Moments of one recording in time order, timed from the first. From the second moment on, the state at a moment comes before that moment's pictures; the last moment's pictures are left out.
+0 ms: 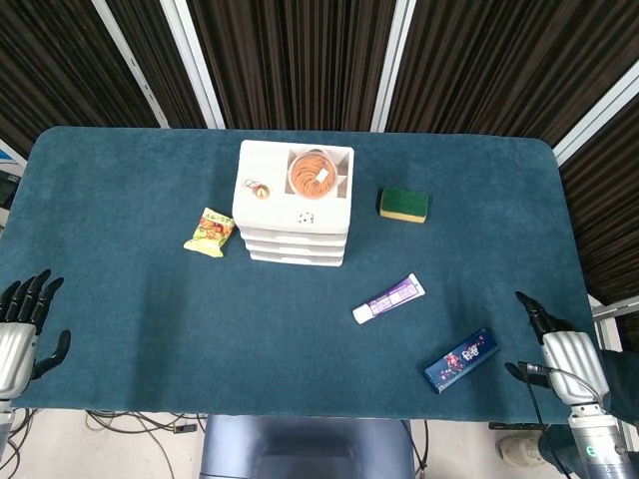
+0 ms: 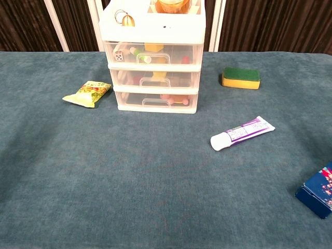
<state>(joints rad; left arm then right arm) -0.07 -1.13 -0.03 -1.66 1.54 1.53 0.08 0.11 -1.17 0.03 -1.60 -1.57 1.43 0.13</state>
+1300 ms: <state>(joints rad) -0.07 -1.11 -0.04 -1.66 1.50 1.51 0.01 0.59 -1.73 0.27 -1.60 -1.10 0.90 0.13</state>
